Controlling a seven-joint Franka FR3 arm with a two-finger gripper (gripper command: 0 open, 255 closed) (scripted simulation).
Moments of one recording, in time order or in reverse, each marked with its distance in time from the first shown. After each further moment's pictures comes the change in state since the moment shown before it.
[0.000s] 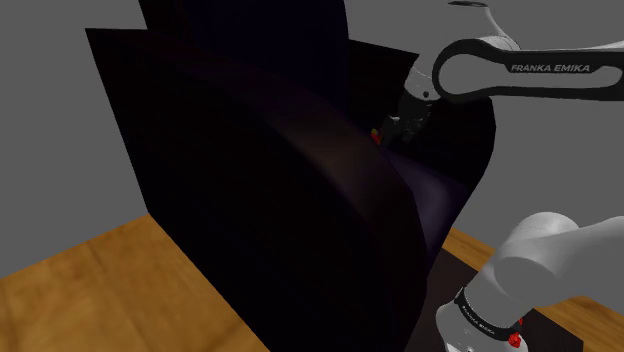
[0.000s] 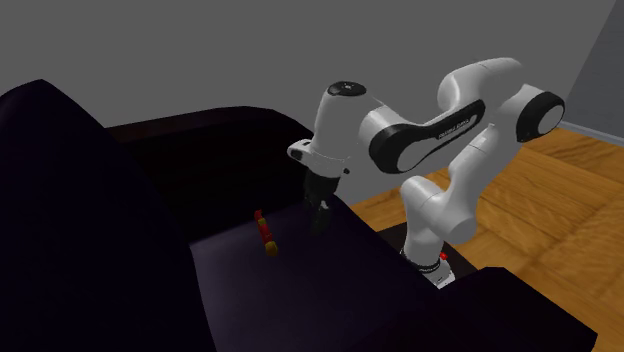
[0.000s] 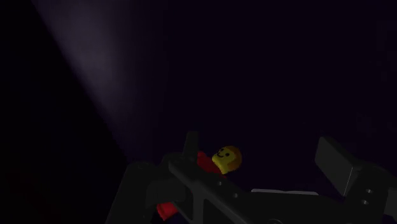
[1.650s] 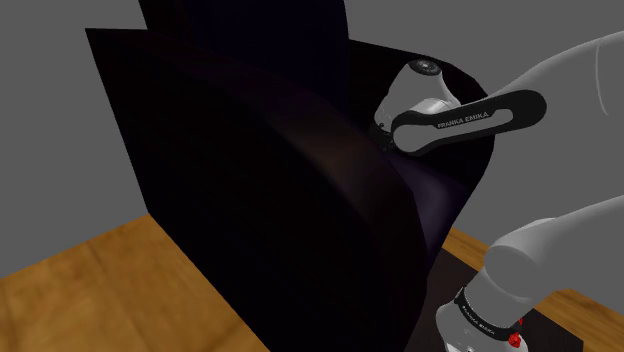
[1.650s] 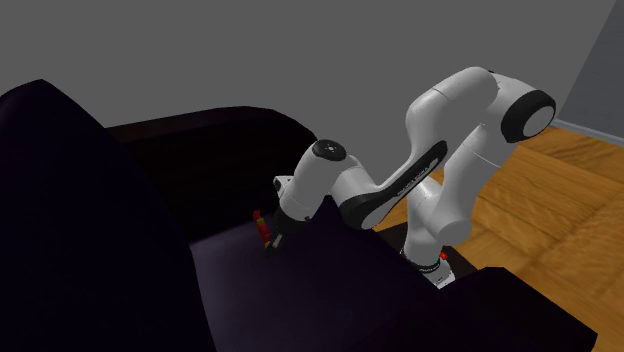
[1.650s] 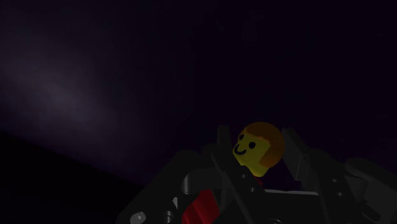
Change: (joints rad) arm -0.222 0.253 0.173 -0.135 -0.101 0.597 0.560
